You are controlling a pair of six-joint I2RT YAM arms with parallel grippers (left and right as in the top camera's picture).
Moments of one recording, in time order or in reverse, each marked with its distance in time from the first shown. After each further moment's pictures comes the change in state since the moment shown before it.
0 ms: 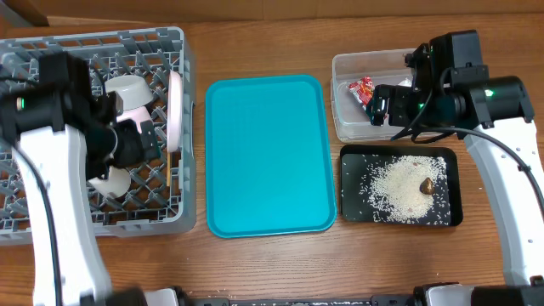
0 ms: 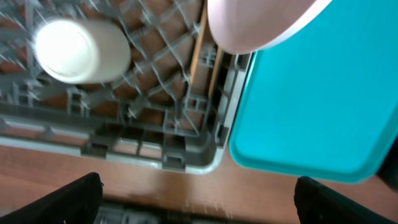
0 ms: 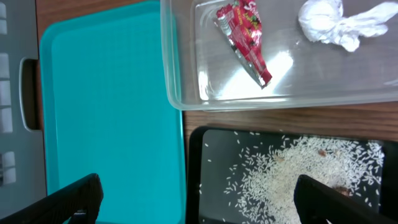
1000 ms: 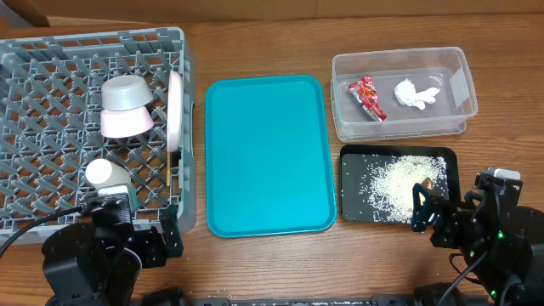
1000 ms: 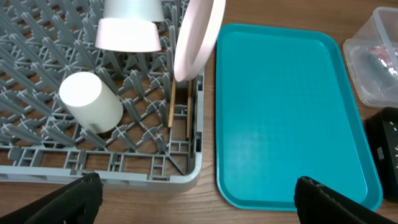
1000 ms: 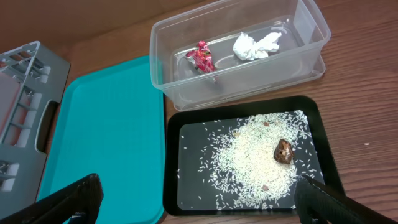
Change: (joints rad) left arm 0.000 -0.969 -0.624 0.362 0.085 0.083; right arm 0.000 -0.979 -0.554 0.054 0.180 0.107
